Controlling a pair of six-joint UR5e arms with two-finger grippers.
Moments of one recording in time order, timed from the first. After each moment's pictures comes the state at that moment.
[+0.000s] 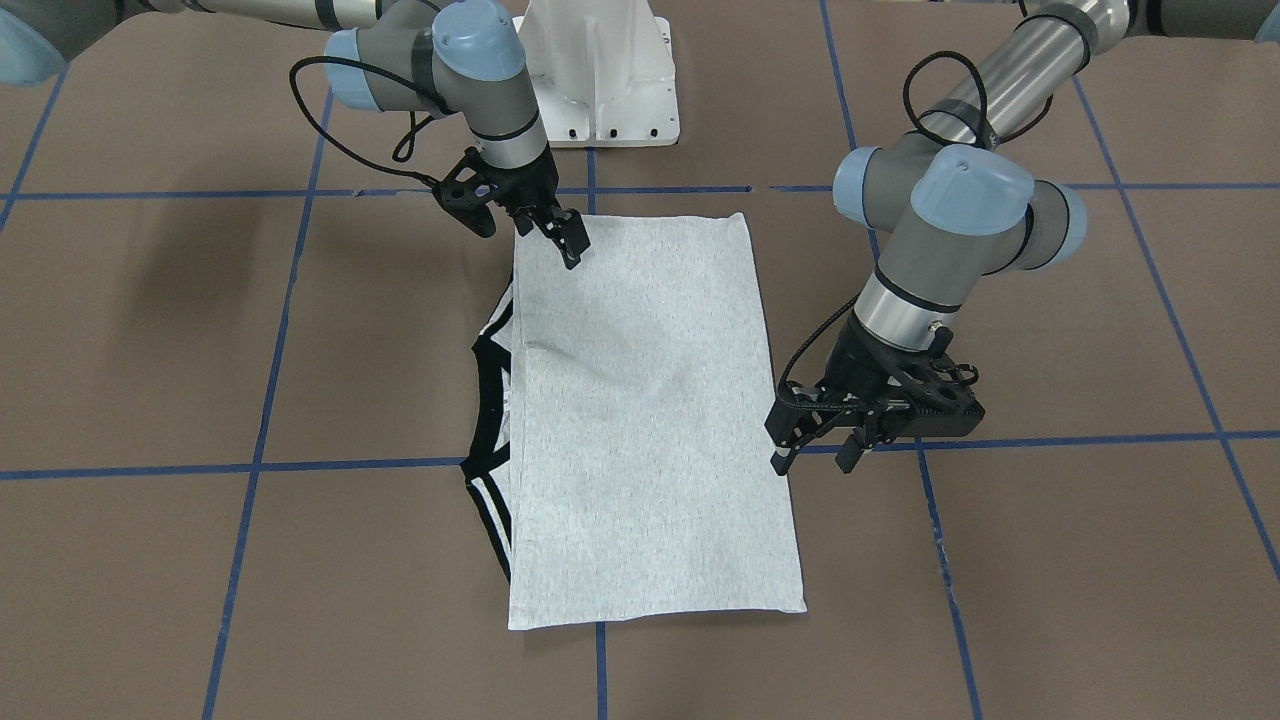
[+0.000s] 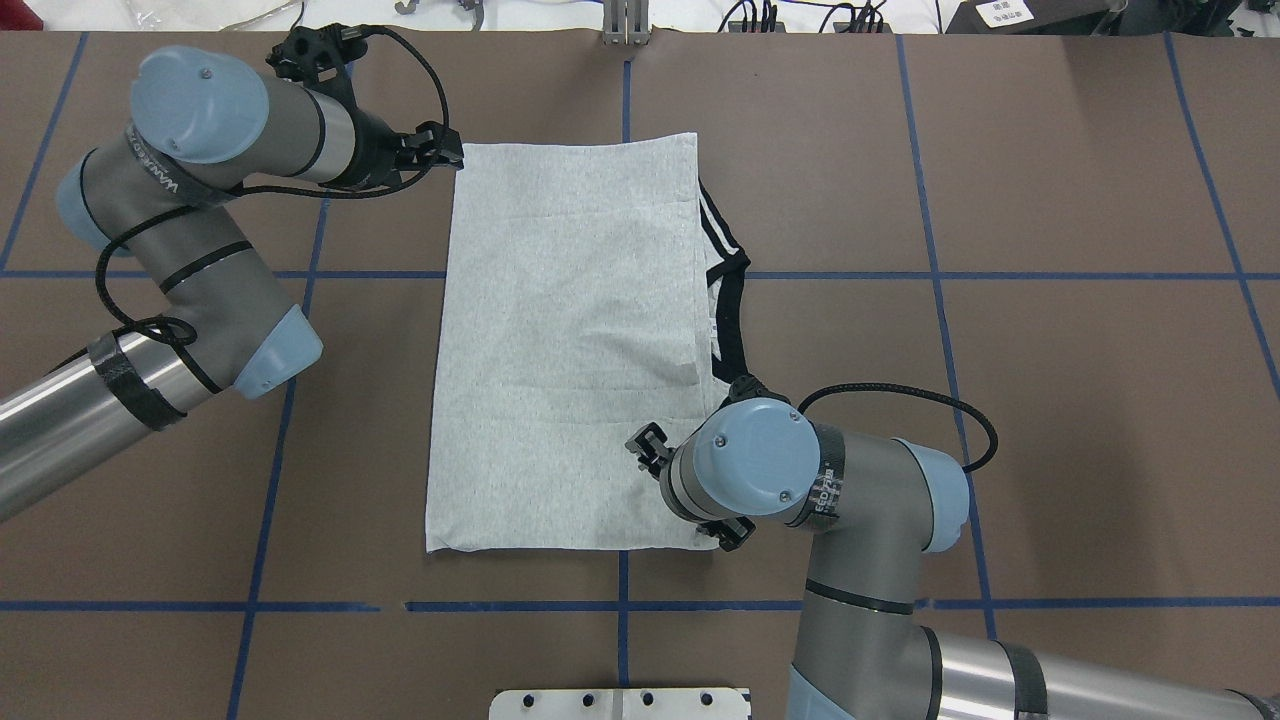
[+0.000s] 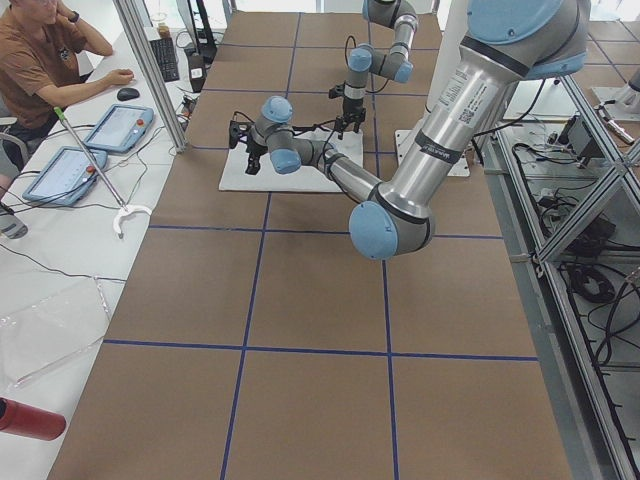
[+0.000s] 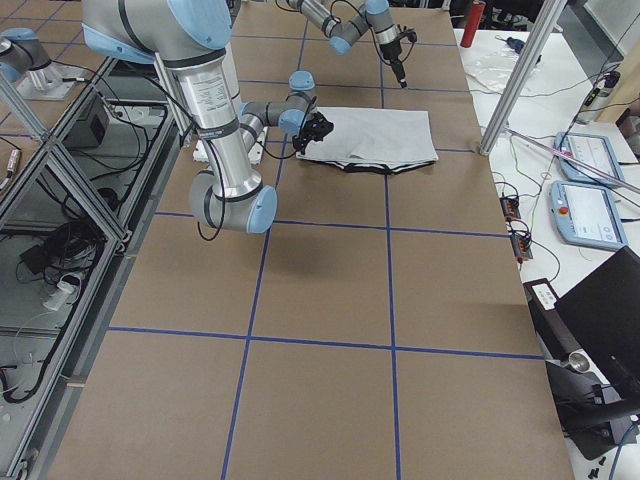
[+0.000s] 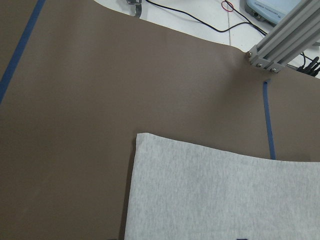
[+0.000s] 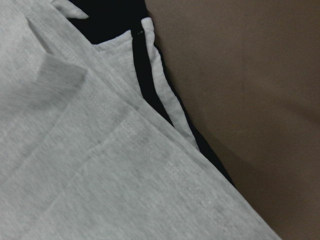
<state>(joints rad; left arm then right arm) -0.83 -2.14 -1.46 -2.23 -1.84 -1.29 0.30 -1.03 1.75 -1.40 1.72 2.17</state>
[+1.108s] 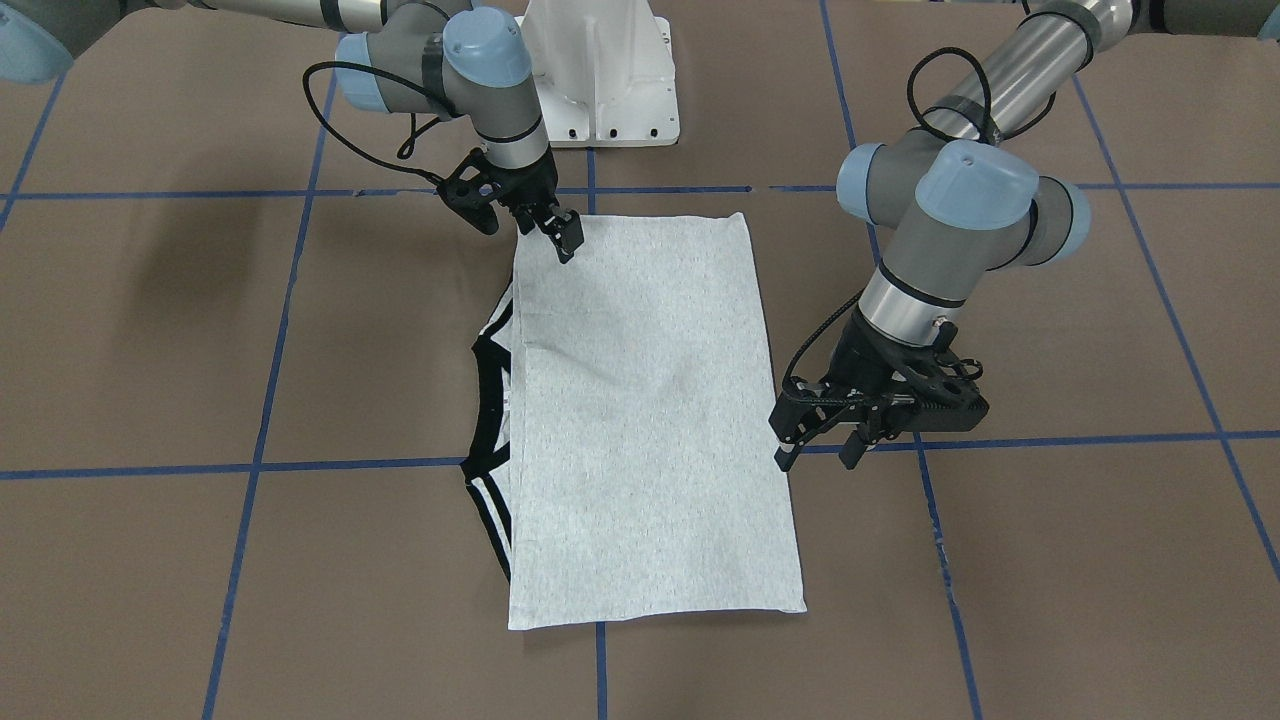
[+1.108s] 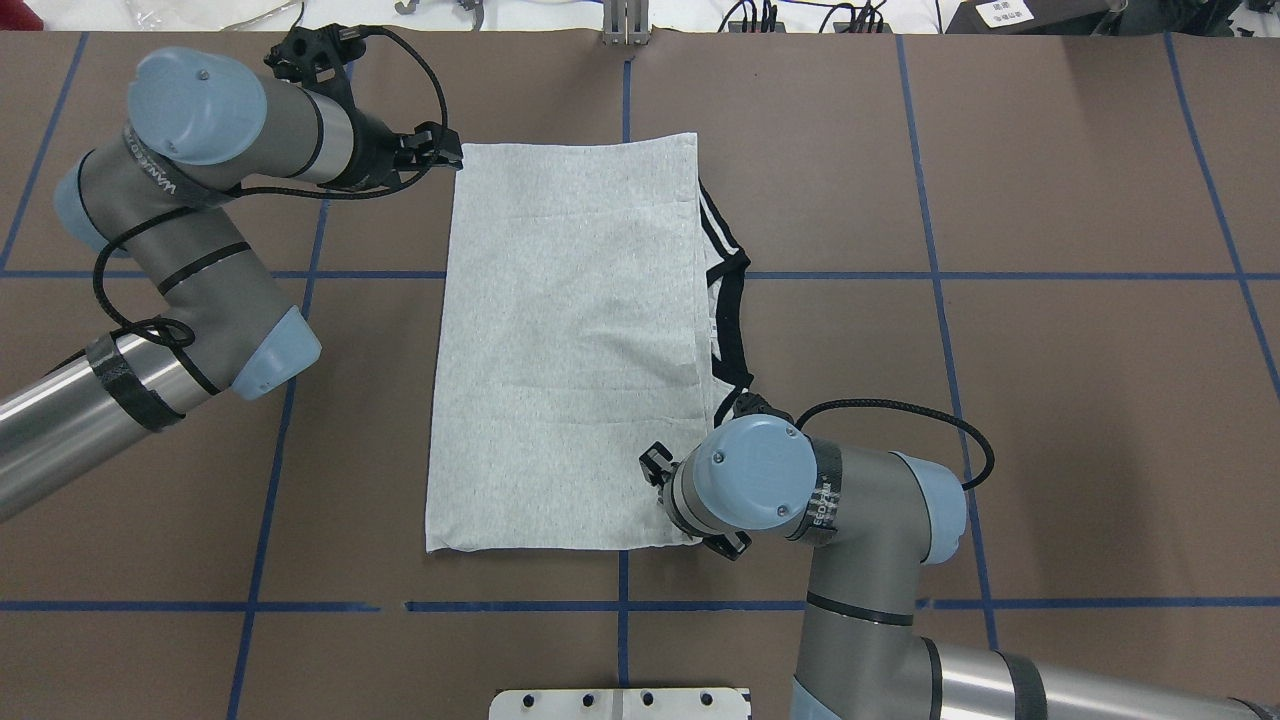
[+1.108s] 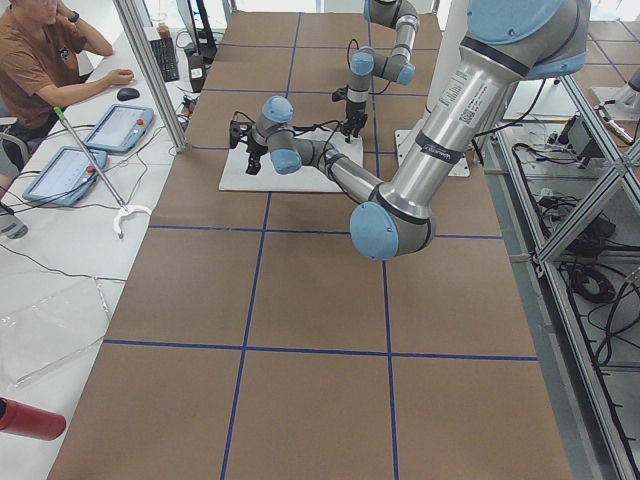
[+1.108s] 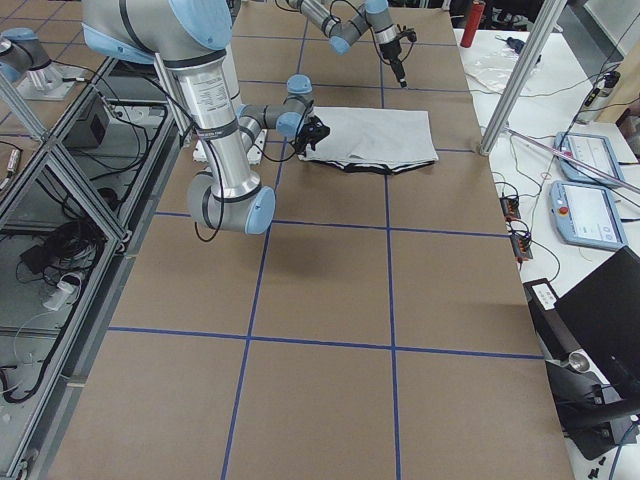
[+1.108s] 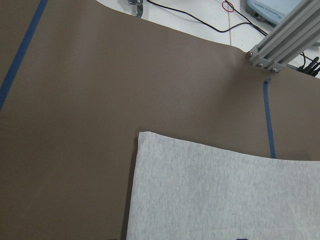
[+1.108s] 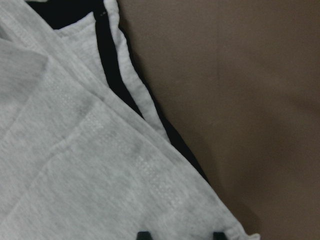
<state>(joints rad) -0.83 -2.14 -1.47 -2.23 -1.83 -1.29 0.29 -1.04 1.74 -1.39 1.72 2.21</state>
